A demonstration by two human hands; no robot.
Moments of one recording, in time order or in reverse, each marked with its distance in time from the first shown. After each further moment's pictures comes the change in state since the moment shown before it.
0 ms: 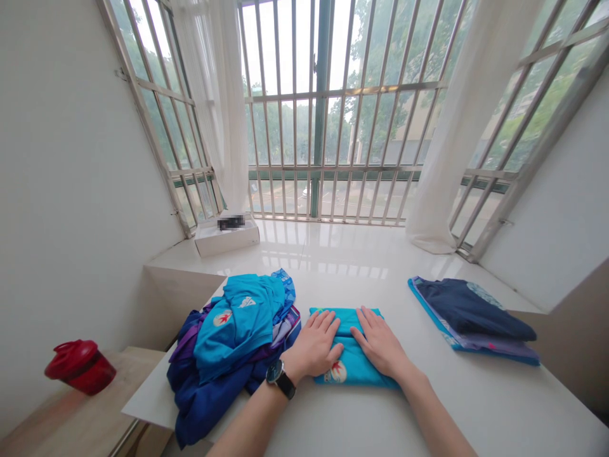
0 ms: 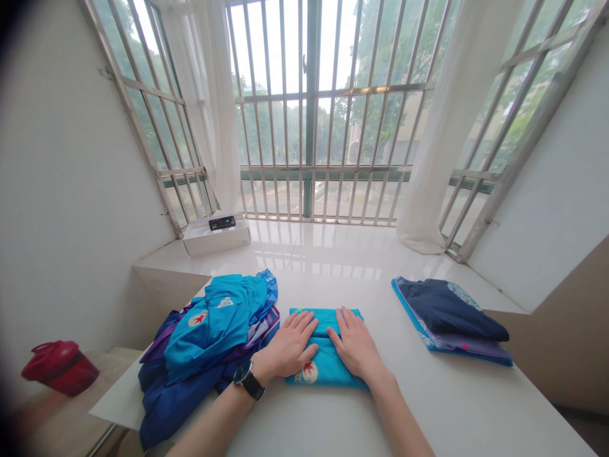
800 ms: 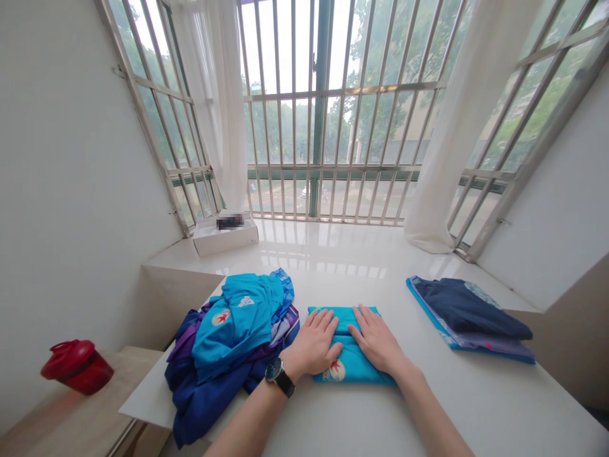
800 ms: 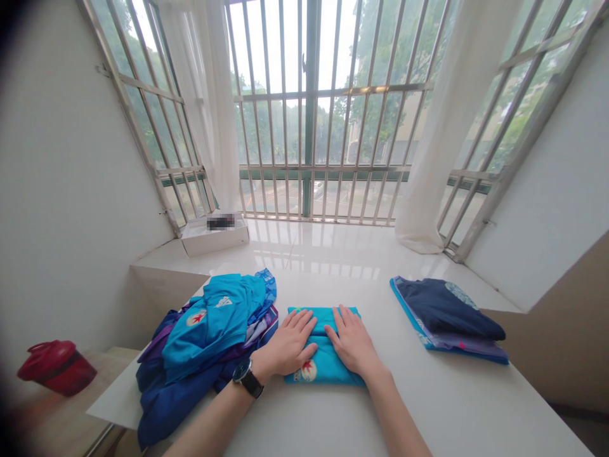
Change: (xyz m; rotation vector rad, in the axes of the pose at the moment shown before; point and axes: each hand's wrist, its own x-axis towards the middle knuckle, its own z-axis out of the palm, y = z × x) left_hand 0.001 0.004 -0.006 -0.010 -0.035 -0.019; right_hand 0.004 -0.001 -0.001 -0.001 -0.012 0.004
